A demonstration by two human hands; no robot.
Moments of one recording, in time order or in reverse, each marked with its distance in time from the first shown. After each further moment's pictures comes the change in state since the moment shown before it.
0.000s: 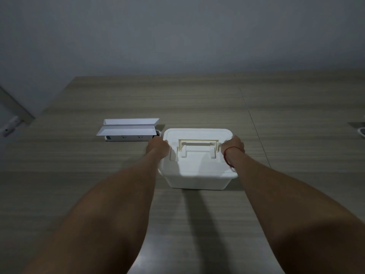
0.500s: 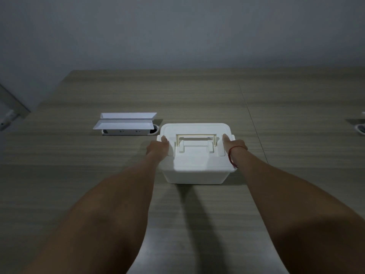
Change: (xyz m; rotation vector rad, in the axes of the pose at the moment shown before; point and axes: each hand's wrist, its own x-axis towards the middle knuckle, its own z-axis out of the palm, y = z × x) left_hand -0.014 -0.011 0.021 -0.136 -0.062 -0.156; right_hand 0.006 0.026 -0.005 0.154 -0.059 0.150
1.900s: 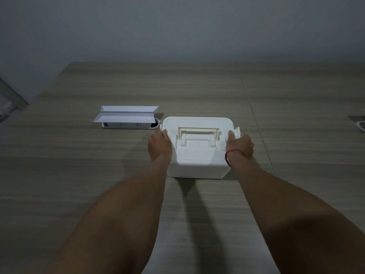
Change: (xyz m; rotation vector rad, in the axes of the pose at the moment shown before) left_hand -0.010 -0.011 0.016 -0.053 0.440 0.300; right_hand -0.023 0.011 0.007 -0.044 0.331 -0.148
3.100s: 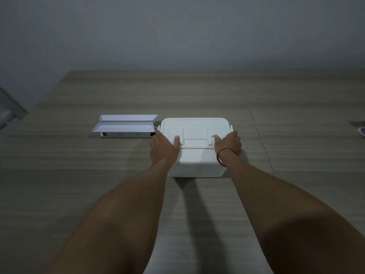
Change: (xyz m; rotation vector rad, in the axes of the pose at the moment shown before) left_hand 0.011 0.009 0.010 0.139 -0.171 0.053; right_hand 0.010 -0.030 0.028 -0.129 -0.150 -0.162
